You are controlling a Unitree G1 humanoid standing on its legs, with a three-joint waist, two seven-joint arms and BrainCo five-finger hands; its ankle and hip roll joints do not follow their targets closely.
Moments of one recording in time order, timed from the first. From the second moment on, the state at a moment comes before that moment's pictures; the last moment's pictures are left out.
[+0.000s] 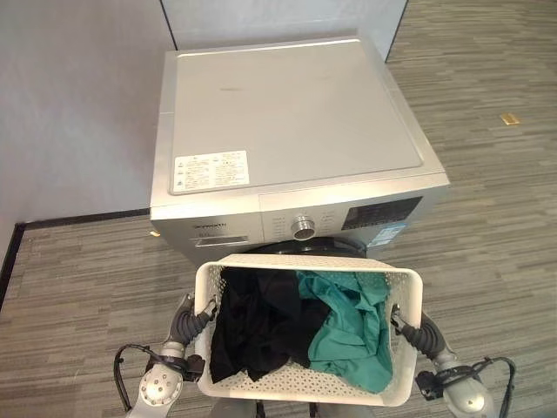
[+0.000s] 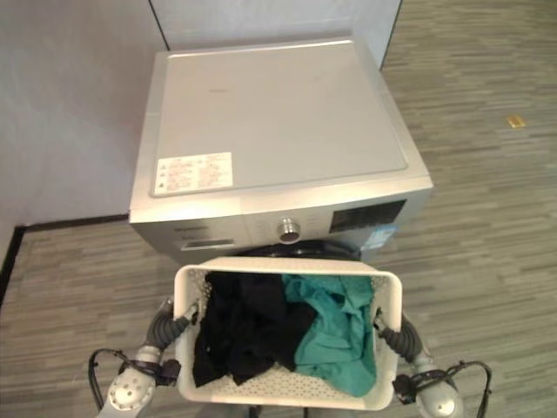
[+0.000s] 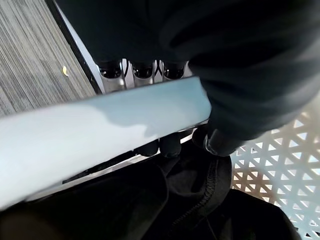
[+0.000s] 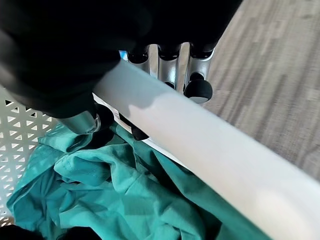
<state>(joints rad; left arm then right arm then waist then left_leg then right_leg) 0.31 0.35 -0.13 -0.03 0.06 -0.10 0.15 0.42 -0.45 0.01 -0.11 -0.20 -0.02 0.00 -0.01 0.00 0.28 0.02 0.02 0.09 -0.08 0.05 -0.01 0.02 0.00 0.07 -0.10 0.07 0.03</state>
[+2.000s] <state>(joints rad) -1.20 0.47 -0.60 0.89 -0.40 0.05 0.21 -0.95 -1.00 0.54 0.56 0.03 0.12 -0.10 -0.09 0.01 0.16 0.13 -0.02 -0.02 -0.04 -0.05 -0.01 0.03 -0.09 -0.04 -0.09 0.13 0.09</state>
